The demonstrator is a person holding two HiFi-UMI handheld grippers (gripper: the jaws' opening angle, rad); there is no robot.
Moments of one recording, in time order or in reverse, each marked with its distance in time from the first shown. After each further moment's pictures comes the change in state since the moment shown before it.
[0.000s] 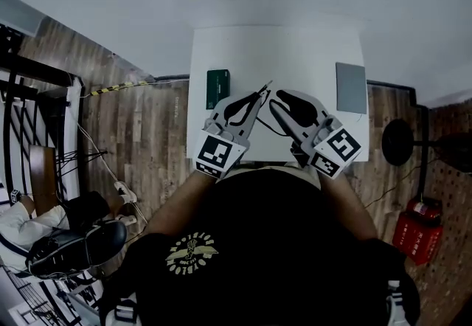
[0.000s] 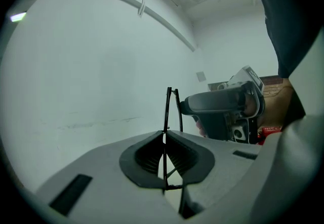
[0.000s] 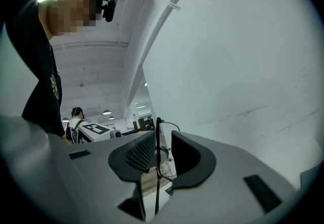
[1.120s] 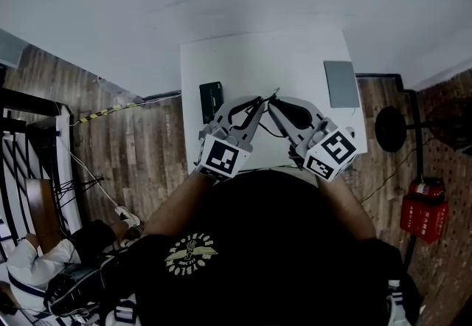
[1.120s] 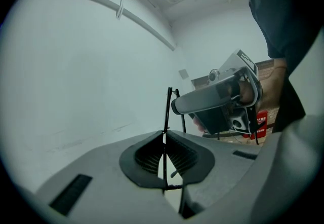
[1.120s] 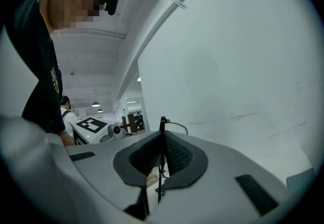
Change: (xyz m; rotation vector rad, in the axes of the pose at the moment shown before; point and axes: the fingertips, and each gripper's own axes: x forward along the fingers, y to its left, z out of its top) left arm 0.007 0.004 0.004 0.229 -0.027 -0.158; right arm 0.020 0.005 -0.003 -0.074 0.028 -0.130
